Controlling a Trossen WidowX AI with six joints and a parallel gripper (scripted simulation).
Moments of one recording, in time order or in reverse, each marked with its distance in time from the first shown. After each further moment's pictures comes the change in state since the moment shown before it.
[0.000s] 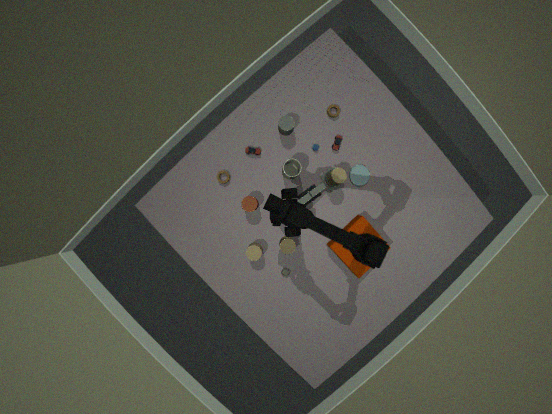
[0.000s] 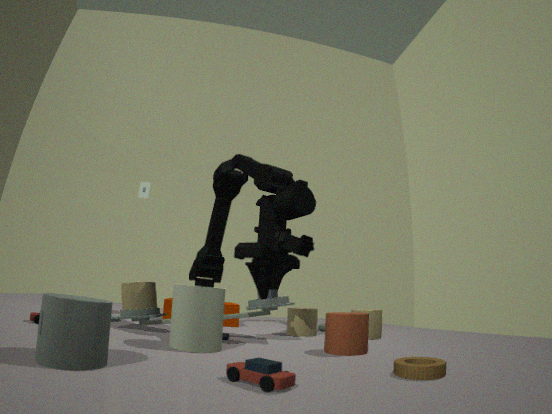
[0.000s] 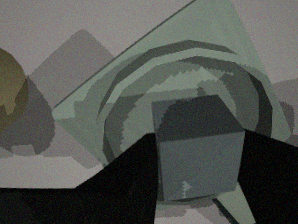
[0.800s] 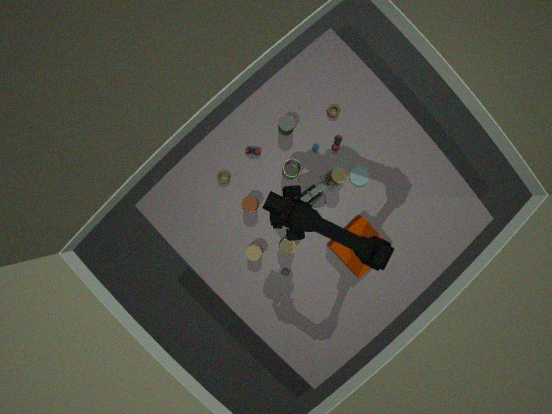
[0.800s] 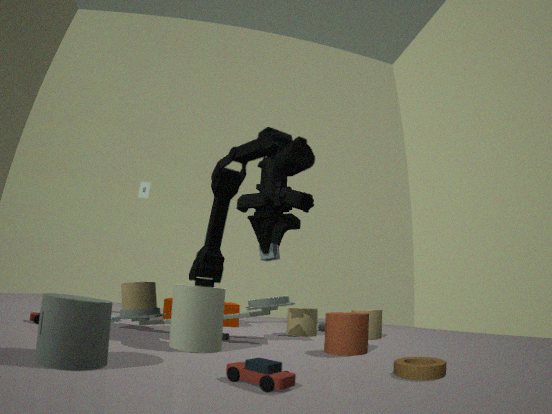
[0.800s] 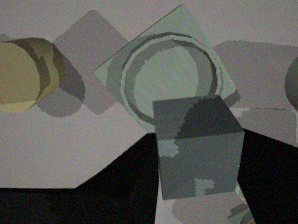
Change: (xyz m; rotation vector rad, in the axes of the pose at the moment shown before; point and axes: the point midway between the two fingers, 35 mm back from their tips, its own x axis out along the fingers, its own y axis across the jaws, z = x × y) arm -0.091 -0.003 -0.002 0.002 -0.002 0.001
